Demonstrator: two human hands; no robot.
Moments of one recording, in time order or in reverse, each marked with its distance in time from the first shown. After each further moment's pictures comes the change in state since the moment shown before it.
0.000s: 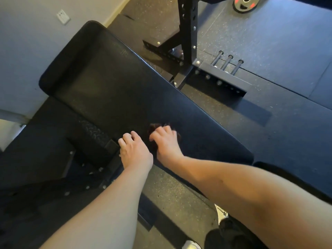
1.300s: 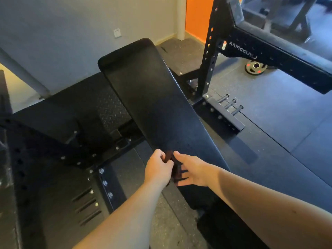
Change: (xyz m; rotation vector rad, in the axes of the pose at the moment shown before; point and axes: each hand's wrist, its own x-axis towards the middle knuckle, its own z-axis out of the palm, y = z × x) left_hand -0.185 0.024 0.016 -1.111 -0.072 -0.120; right_hand -0.146 -0.016 -0.108 0.867 -0.538 0.888
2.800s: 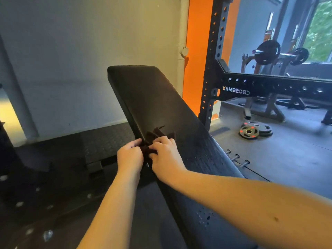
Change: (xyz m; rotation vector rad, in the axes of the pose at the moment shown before) left_hand 0.144 -0.147 0.063 -0.788 0.319 0.381; right_hand 0.207 0.066 0.038 -1.034 0.740 -1.492
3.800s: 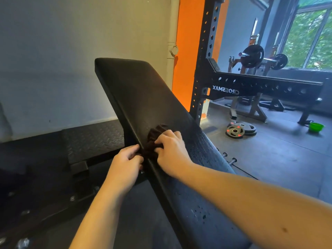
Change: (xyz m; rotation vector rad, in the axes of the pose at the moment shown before) left_hand -0.009 -0.024 -0.022 0.218 -0.303 0.180; right_hand 0.013 0.031 -0.012 -0.121 0.008 0.083
